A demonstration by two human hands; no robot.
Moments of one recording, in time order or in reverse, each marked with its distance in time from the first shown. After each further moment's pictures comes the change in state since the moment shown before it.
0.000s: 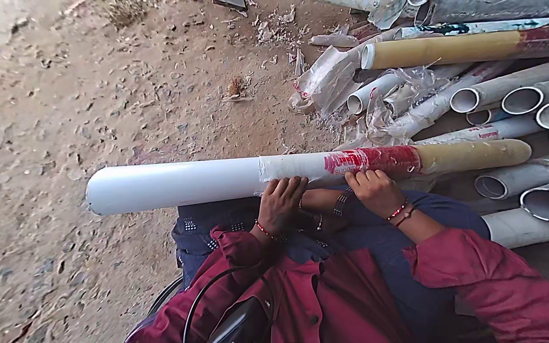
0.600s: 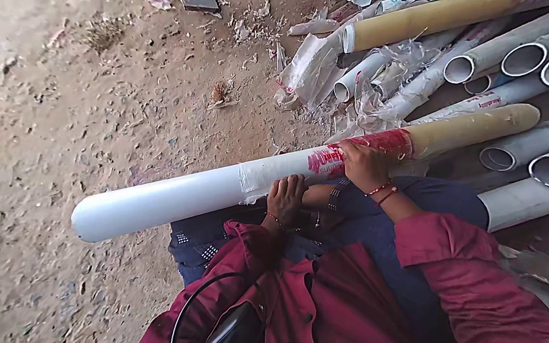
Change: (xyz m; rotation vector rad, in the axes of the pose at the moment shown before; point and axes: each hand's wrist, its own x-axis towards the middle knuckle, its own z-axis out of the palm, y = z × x) left_hand 0.007 0.027 0.037 0.141 0.068 0.050; right_hand 0.021 0.012 0.012 0.364 0.024 0.595
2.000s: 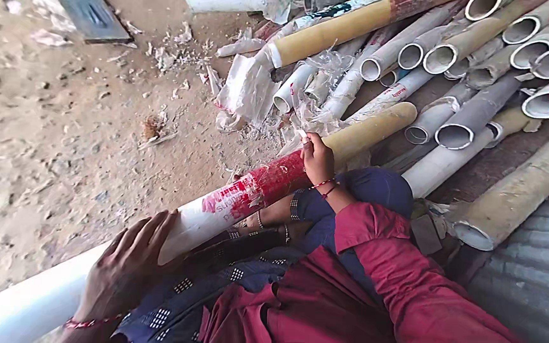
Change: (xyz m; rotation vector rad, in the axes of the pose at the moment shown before) left_hand 0.006 -0.167 -0.094 -0.171 -0.606 0.148; right_hand 0.013 0.016 -0.004 0.410 0.173 0.653
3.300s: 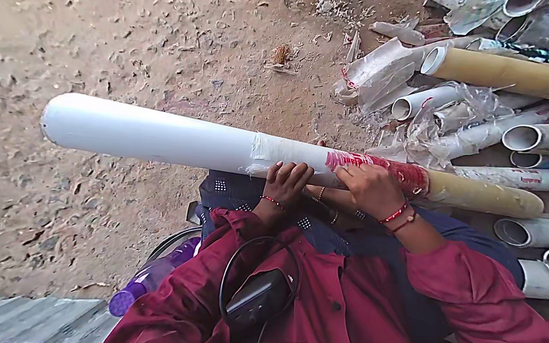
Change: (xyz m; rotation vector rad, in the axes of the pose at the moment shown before) left_hand -0.004 0.088 0.090 0.055 0.682 -0.348; right_hand -0.069 -0.084 0.051 -0.496 -0.539 -1.312
